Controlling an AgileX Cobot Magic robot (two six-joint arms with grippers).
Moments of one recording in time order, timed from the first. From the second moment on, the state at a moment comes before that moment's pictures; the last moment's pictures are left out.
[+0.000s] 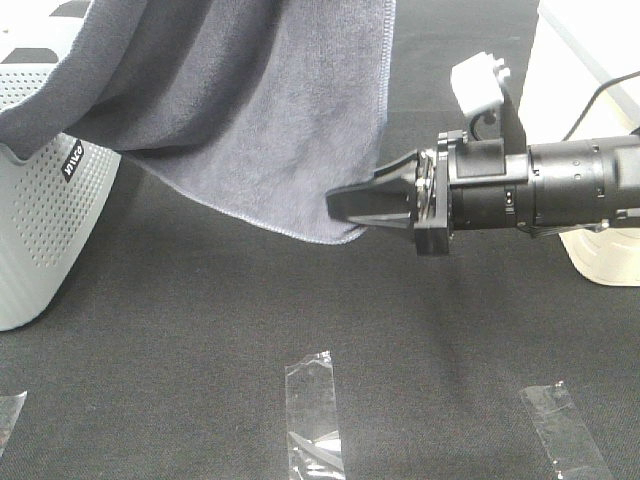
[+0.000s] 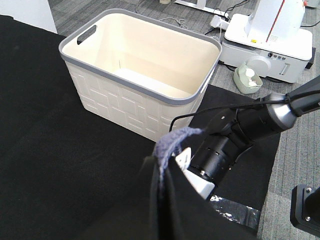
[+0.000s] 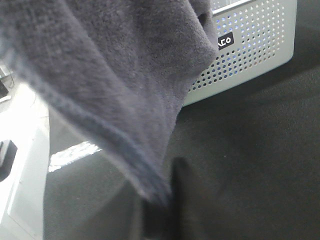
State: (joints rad) left arm -0.57 1.61 -1.97 -0.57 1.04 0.47; right arm 0.26 1.76 -0.71 1.74 1.00 -2.16
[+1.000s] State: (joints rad) left arm -0.55 1.84 -1.97 0.20 1.19 -0.06; right arm 0.27 1.56 -1.13 0.50 0.76 -0.37
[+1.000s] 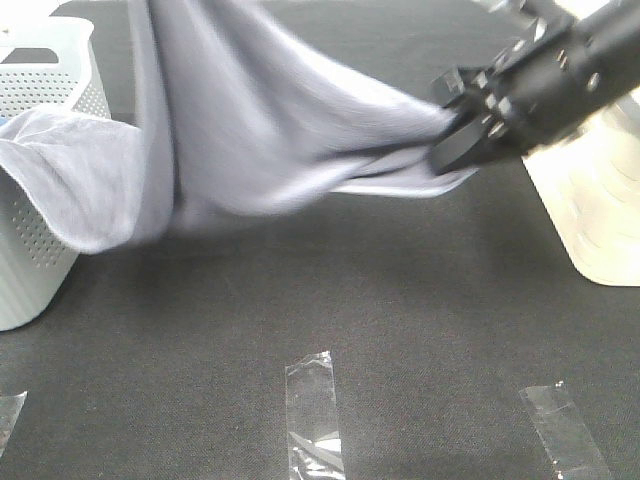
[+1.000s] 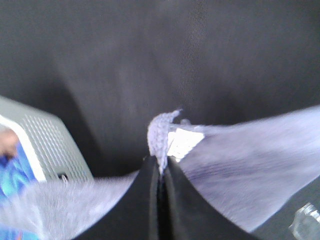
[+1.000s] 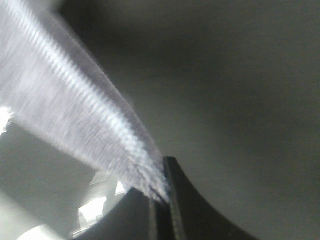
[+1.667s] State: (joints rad) left arm -0.36 2.06 -1.97 0.21 0.14 -0.13; right arm 0.27 1.93 -1.99 -0.15 0.65 -0.06
